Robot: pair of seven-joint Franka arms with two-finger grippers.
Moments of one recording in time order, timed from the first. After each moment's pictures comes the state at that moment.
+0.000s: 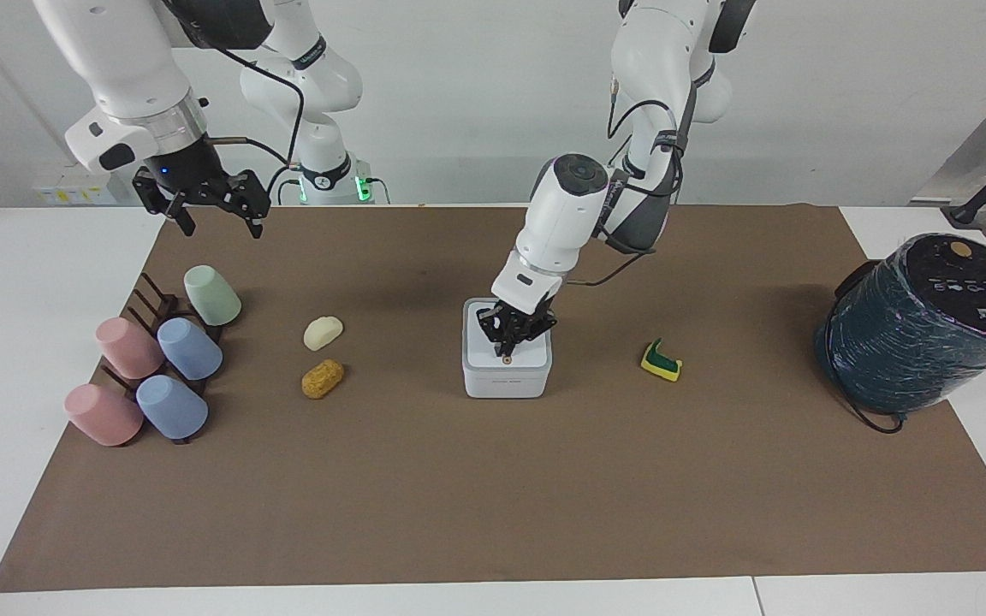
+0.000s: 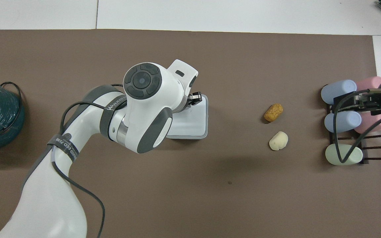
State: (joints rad) left arm -0.53 0.38 -0.07 -1.57 -0.13 2.11 -0.68; right arm -0.02 -0.02 0.05 -1.59 -0.01 1.57 0.10
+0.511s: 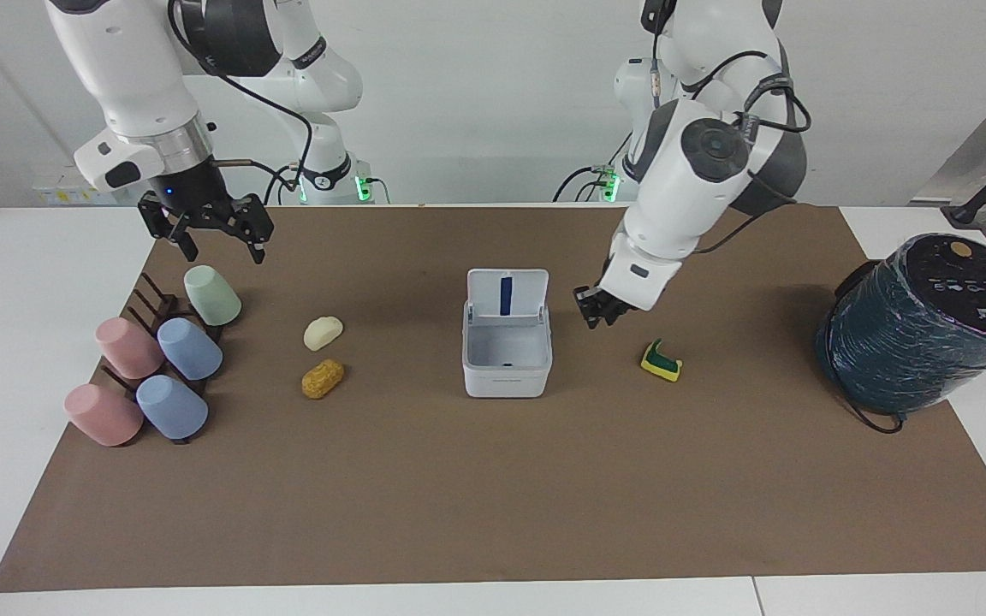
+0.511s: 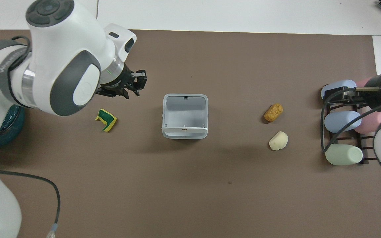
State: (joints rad) left arm -0.32 0.37 -0.06 -1.33 -0.09 1.64 -0.54; right arm -0.02 -0.05 0.05 -1.77 -0.01 1.83 0.12
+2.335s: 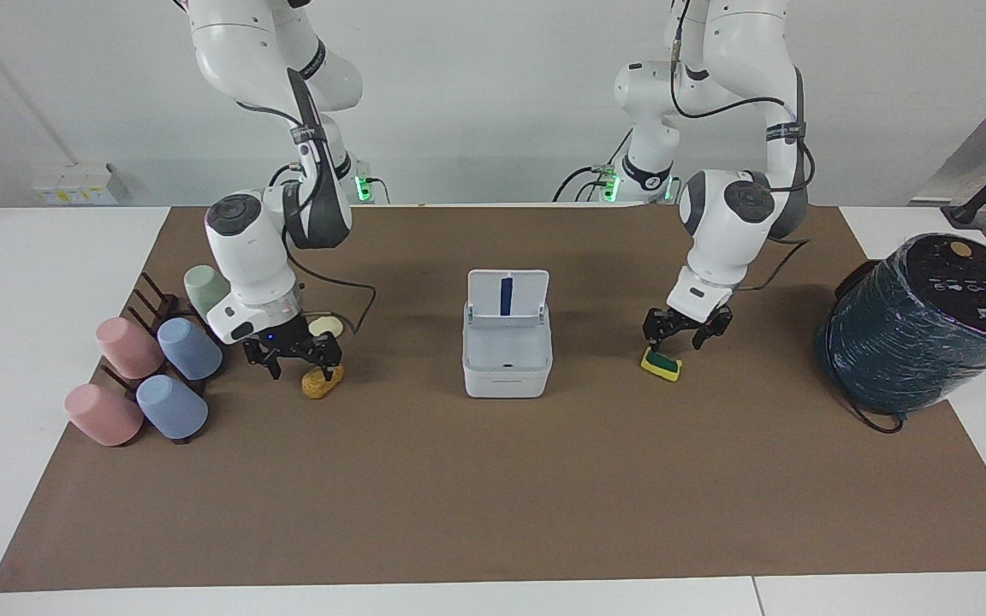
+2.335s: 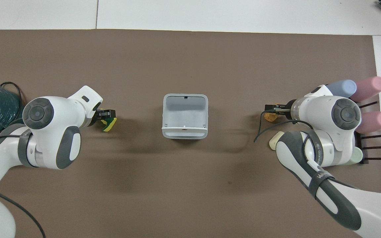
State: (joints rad) left arm -0.15 0.21 -0.07 -2.21 -0.01 2.61 -0.23; right arm 0.05 0.22 0.06 -2.19 -0.01 2.64 0.19
